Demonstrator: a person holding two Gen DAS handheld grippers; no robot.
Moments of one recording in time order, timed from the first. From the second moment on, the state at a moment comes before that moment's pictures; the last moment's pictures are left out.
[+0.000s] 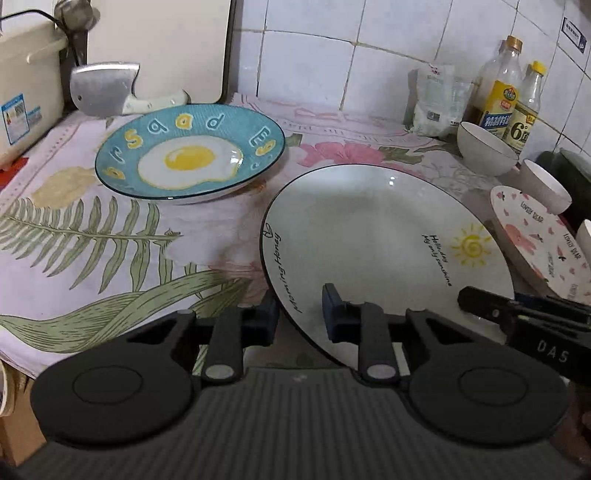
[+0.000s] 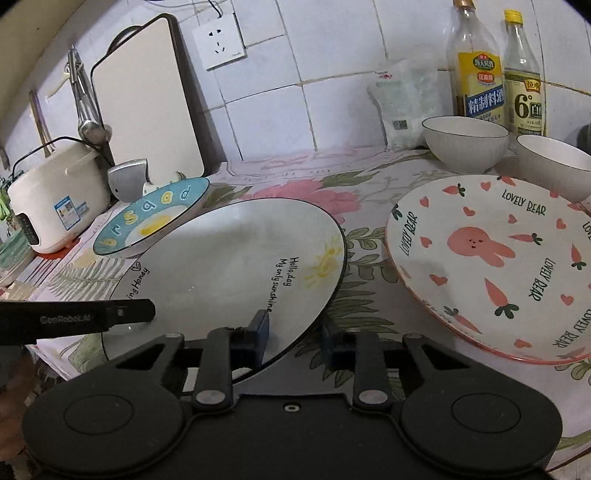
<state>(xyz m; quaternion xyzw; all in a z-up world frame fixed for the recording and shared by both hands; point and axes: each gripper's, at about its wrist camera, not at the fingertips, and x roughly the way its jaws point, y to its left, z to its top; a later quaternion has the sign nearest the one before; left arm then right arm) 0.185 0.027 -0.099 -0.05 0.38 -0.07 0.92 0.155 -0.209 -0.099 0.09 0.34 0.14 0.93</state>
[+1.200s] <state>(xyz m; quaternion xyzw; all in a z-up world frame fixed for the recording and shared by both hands) 0.376 -0.014 -0.054 -0.04 0.41 -0.08 0.91 0.350 -0.240 -0.051 0.07 0.41 0.13 0.90</state>
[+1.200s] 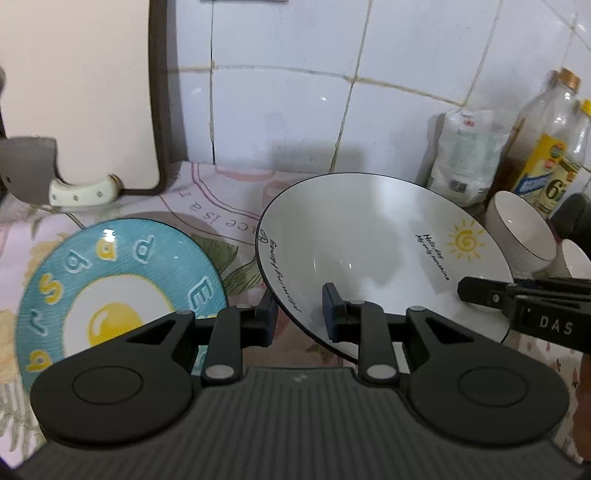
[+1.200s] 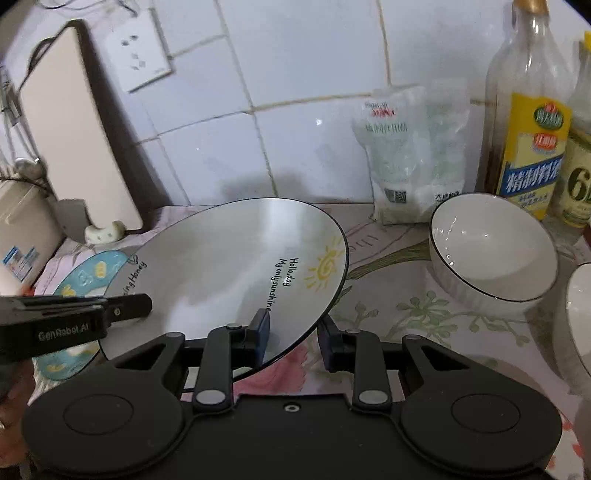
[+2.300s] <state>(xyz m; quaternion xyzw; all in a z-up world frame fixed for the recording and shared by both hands) 0.278 0.022 0.012 0.01 0.42 -0.12 0.90 0.282 -0.238 0.012 0.02 0.41 0.16 0.90</state>
